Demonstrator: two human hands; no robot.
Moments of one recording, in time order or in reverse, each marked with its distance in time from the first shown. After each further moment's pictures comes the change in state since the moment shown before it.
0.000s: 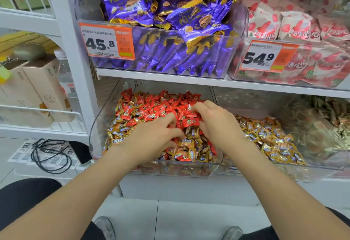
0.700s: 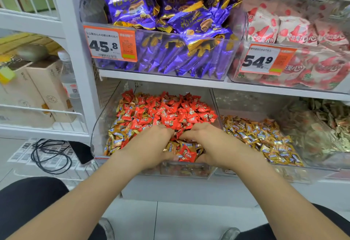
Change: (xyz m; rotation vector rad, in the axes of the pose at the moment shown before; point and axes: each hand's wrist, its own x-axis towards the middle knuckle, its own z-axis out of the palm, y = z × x) left_hand -0.003 0.008 0.004 -0.118 -0.119 -0.228; right_hand -0.021 -0.007 -0.003 0.077 -0.490 -0.229
